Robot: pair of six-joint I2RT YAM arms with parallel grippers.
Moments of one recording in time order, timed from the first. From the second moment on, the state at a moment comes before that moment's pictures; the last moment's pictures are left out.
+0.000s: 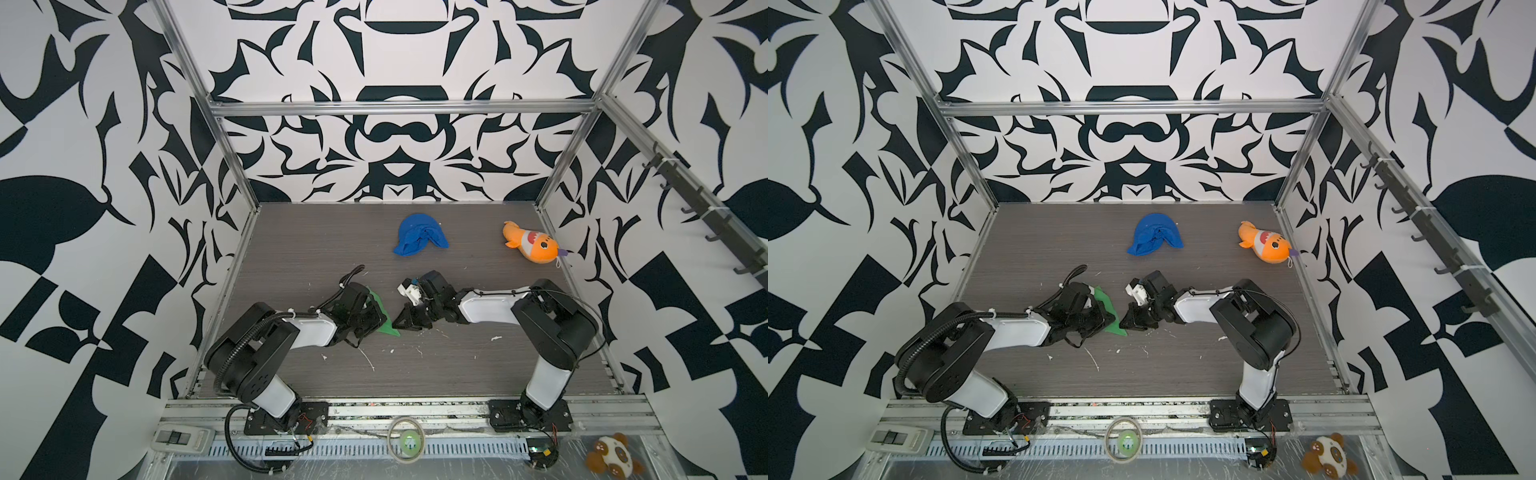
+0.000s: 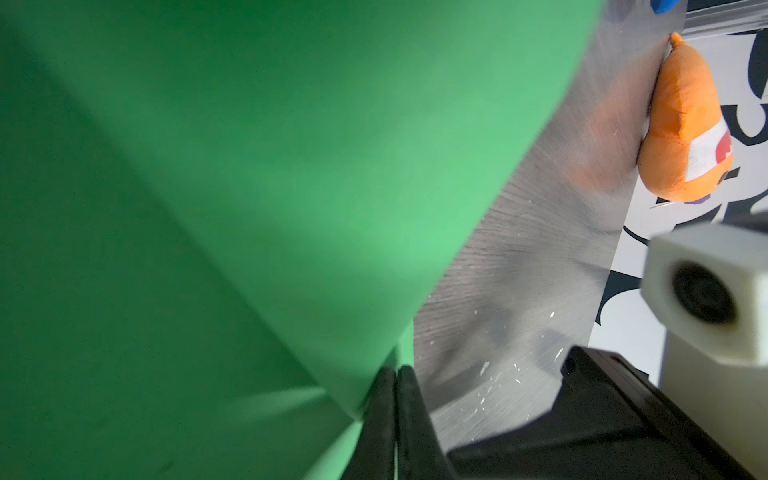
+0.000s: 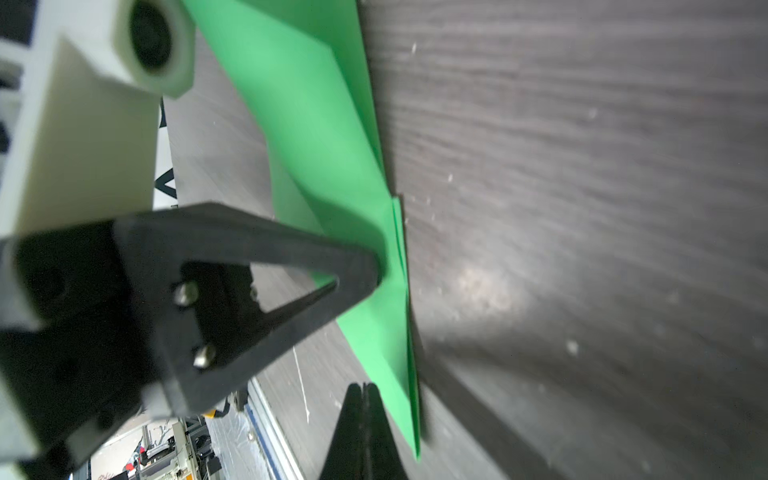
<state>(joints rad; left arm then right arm) -0.65 1.57 0.52 0.23 0.29 -1.12 0.71 1.82 0.85 0.04 -0.65 0.71</state>
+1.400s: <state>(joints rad) -0.65 1.57 0.54 0.18 0.28 -1.11 0.71 1.87 0.91 -0.03 -0.66 0.68</state>
